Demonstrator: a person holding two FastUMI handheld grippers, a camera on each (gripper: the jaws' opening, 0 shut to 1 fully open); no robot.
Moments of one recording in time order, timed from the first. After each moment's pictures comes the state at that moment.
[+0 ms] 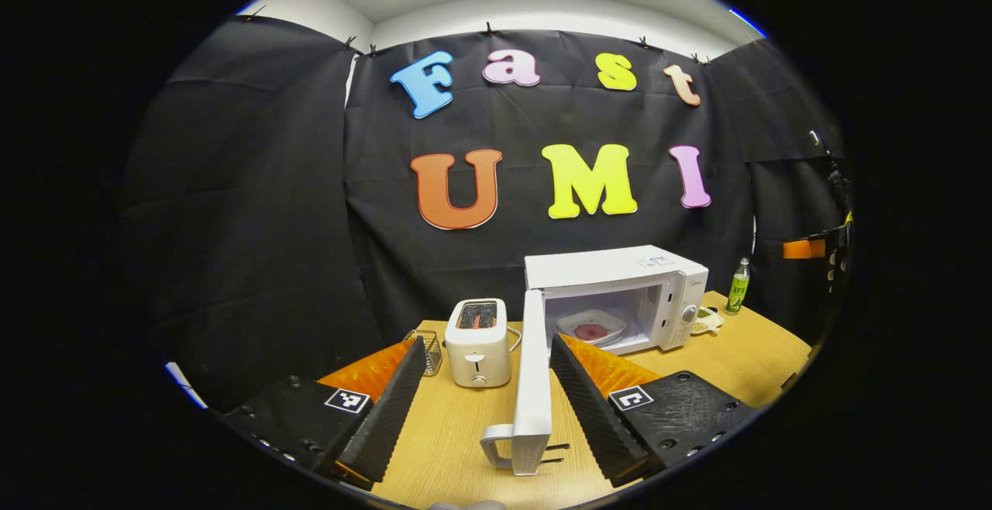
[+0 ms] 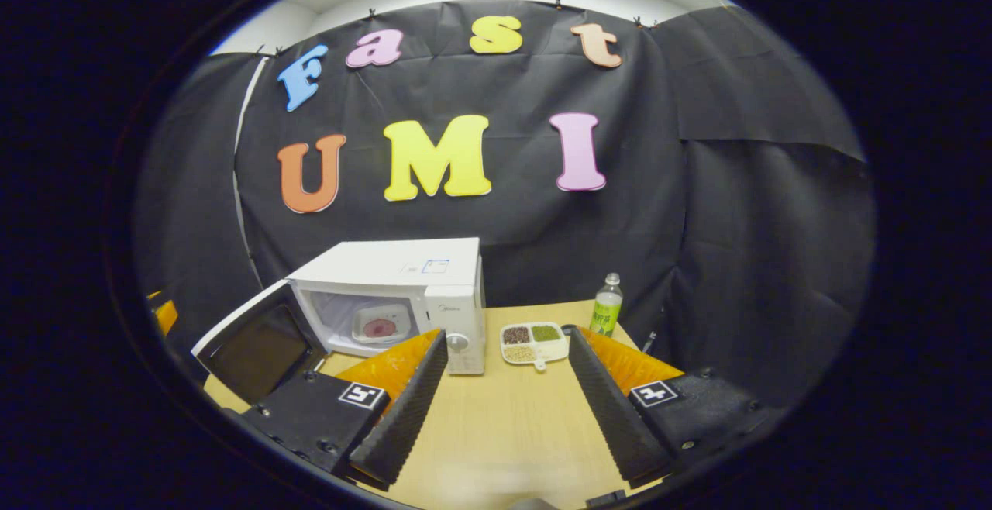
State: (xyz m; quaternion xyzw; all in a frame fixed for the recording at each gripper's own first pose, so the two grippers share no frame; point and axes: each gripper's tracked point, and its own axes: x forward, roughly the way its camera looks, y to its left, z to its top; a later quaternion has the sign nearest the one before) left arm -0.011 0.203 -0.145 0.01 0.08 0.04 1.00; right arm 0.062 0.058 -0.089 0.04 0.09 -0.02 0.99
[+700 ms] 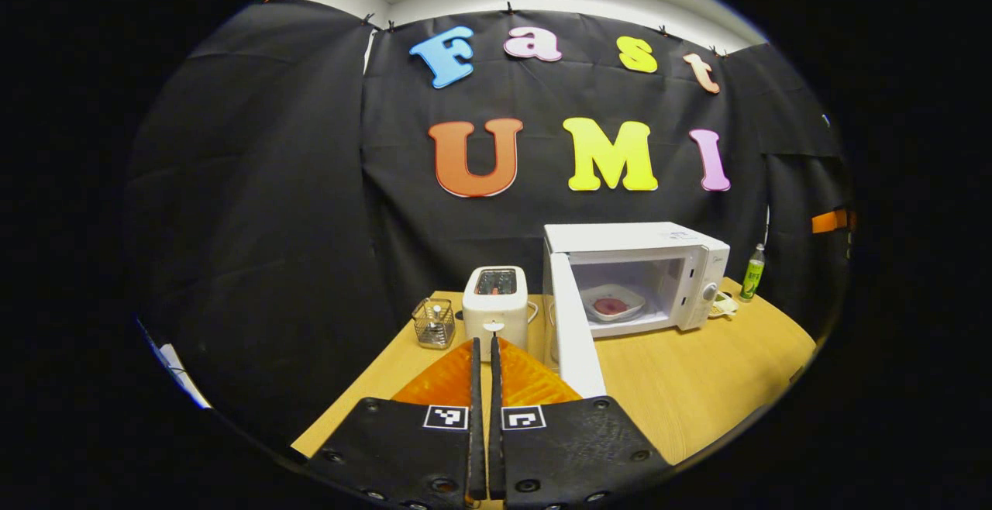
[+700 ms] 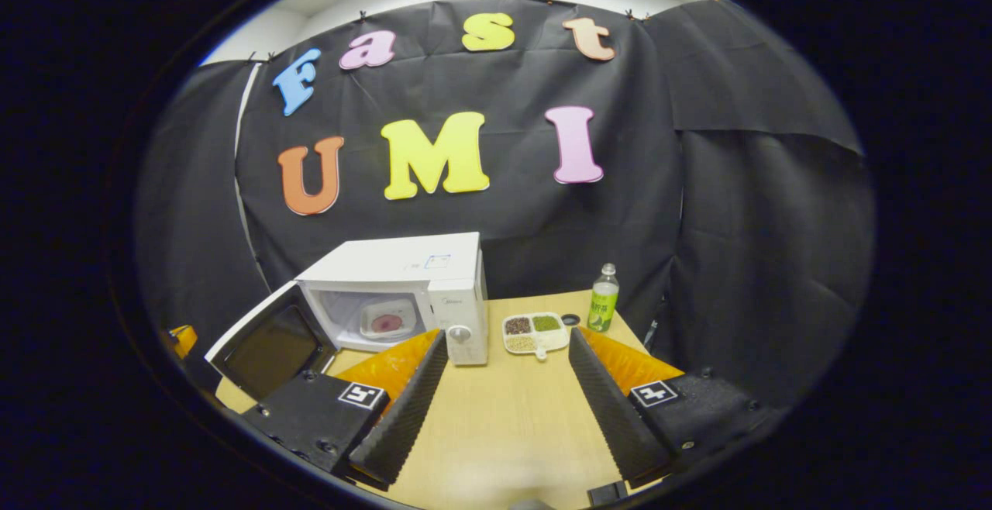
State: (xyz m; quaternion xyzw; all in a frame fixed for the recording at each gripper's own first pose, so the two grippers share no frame) left arm -0.007 0.230 -0.220 -0.01 0.13 0.05 0.99; right arm 0.047 0.060 -0.093 0.05 0.11 -0.01 0.99
